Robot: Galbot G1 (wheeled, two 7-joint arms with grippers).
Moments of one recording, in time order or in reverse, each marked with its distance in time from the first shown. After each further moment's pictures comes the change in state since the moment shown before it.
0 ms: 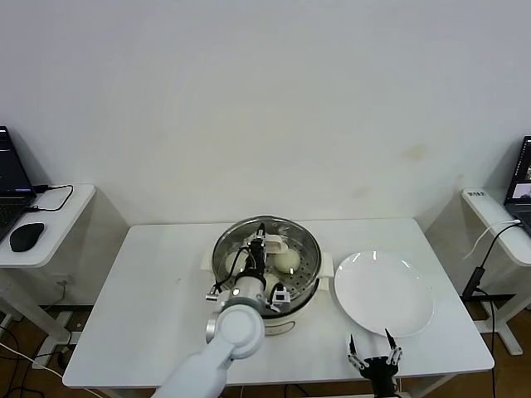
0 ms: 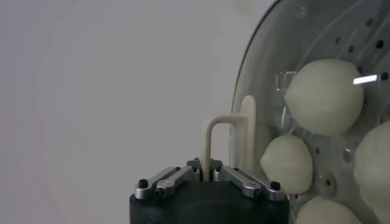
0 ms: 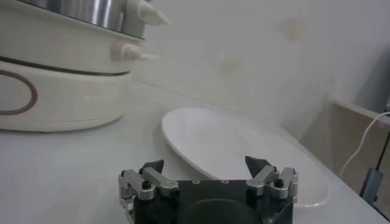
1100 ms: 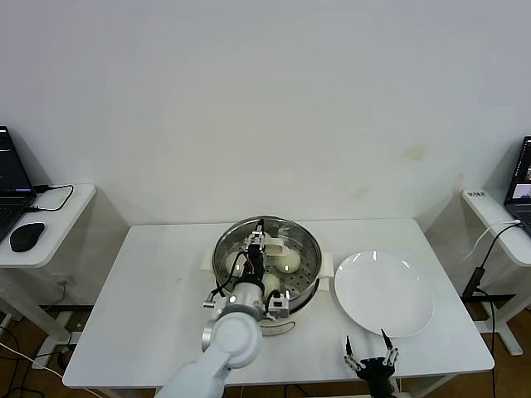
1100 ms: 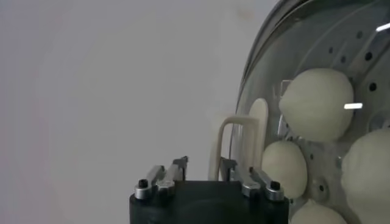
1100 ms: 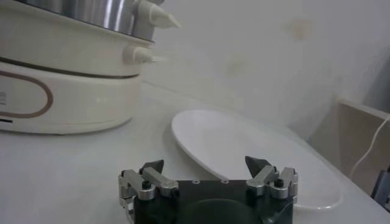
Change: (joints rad) left arm 0.058 0.022 -0.012 -0.065 -0.042 -0.011 -0.052; right arm -0.015 0.000 -0.015 0.017 -0.004 0.000 0.002
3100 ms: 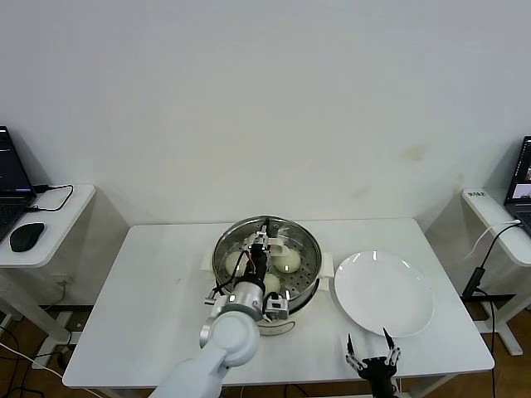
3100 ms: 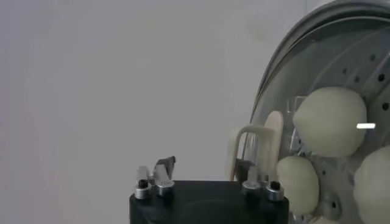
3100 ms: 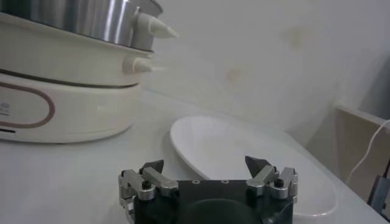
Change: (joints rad) left arm -0.027 0.010 0.009 0.040 -0.068 -0.063 -0.063; right arm -0.008 0.000 0.003 0.016 0.008 0.007 -0.003
